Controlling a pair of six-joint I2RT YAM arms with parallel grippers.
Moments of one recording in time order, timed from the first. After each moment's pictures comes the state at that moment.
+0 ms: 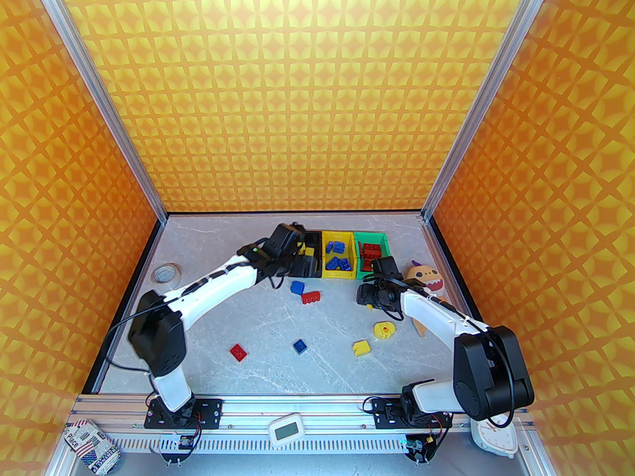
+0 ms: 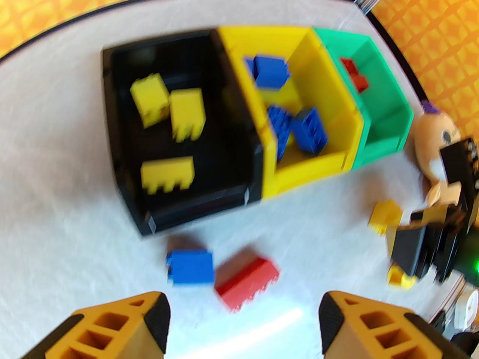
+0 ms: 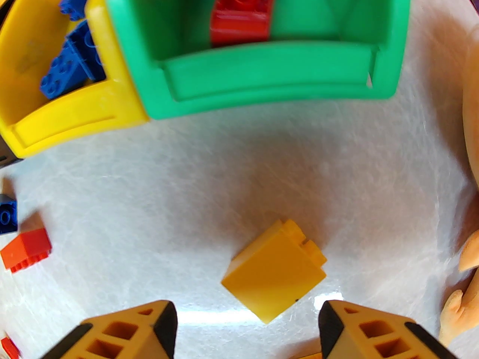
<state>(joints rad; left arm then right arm) -0.71 1.73 1.45 -0.56 0.00 -0.42 0.20 1.43 0.81 -0.52 0.08 0.39</state>
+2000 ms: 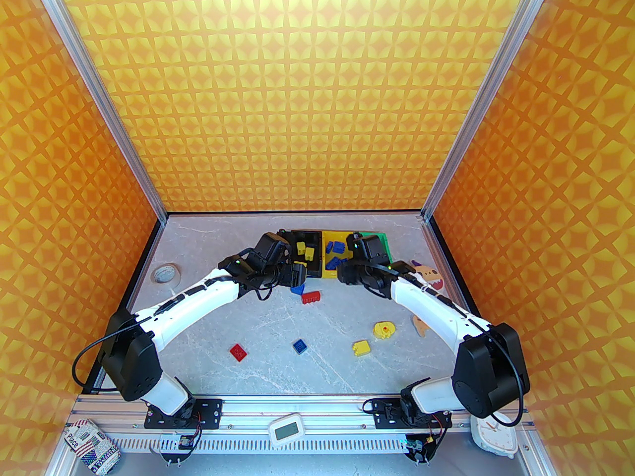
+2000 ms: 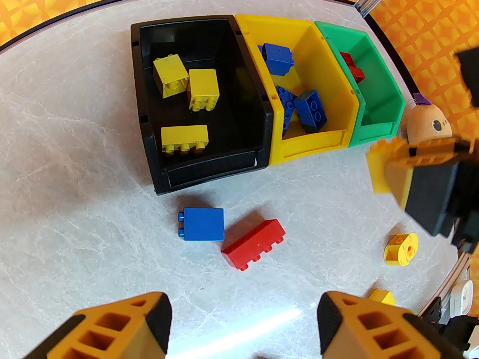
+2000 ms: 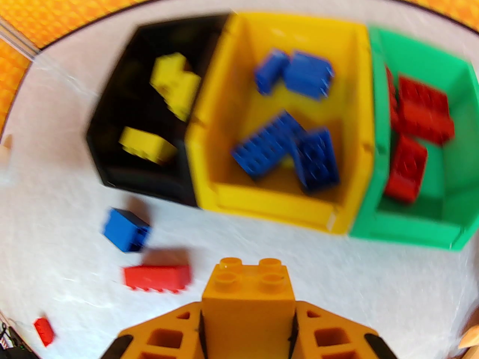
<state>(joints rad) -0.71 1.59 1.34 -0.55 0.00 -0.46 0.38 1.47 1.13 -0.49 -0.03 0.26</state>
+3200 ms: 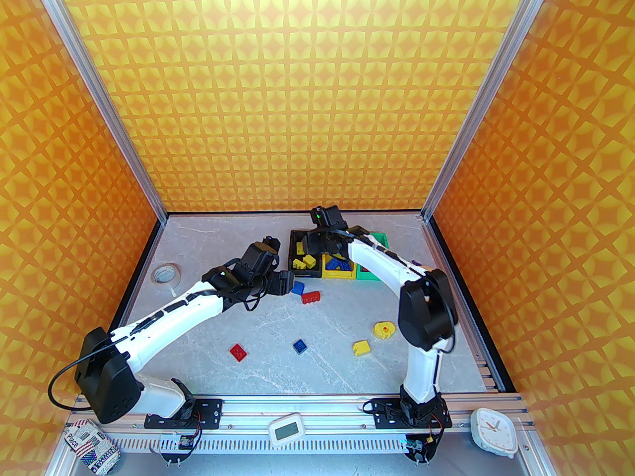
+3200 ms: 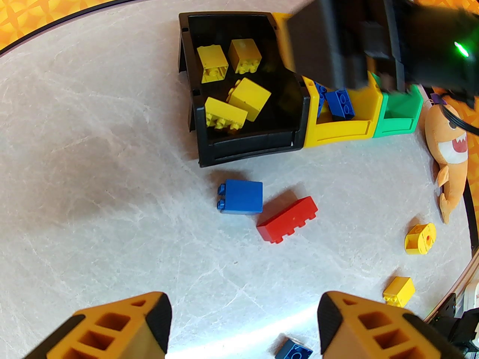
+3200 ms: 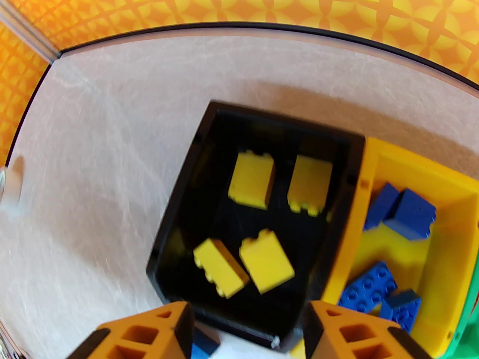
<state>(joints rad) -0.69 1.42 1.18 -0.57 -0.08 -0.46 0.47 1.86 1.53 -0.52 -0.02 0.22</state>
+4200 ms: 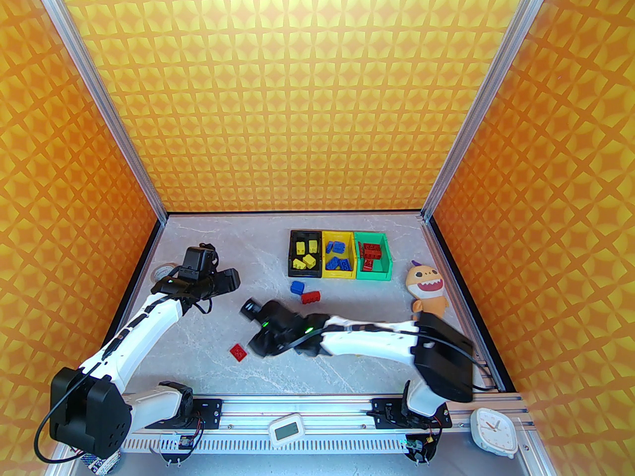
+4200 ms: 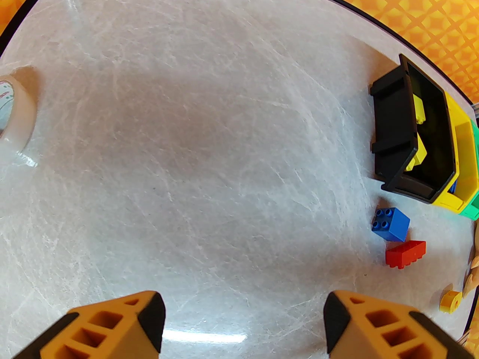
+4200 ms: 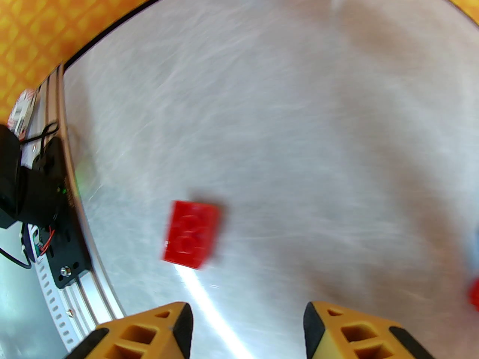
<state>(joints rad) -0.23 1.23 0.94 -0.60 0.01 -0.47 1.20 1.74 1.10 -0.20 -0.01 0.23</state>
